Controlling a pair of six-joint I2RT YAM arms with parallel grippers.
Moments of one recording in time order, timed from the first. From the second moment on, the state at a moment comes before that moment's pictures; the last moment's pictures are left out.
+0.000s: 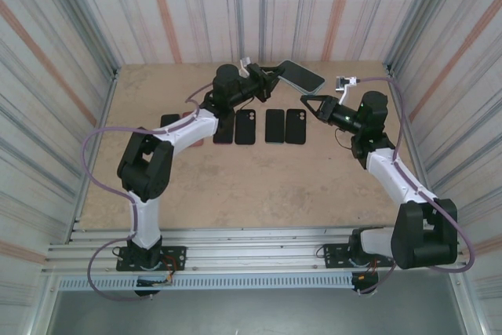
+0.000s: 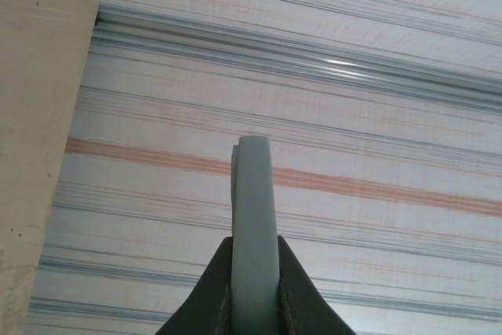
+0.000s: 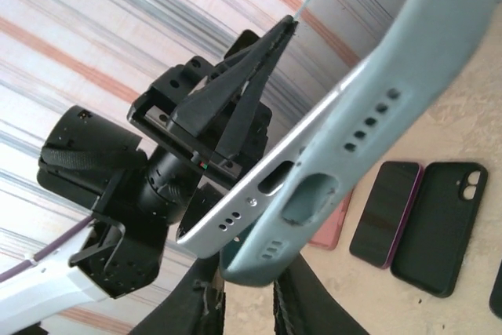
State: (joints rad) left arm -0.58 1.96 1.48 0.55 0.41 -1.74; right arm 0.10 1.27 0.80 0.39 -0.83 0.91
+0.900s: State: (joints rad) left arm -0.37 1.84 1.57 0.37 1.17 -0.74; right arm 0.15 1.56 1.38 -0.81 -1.02 -0.26
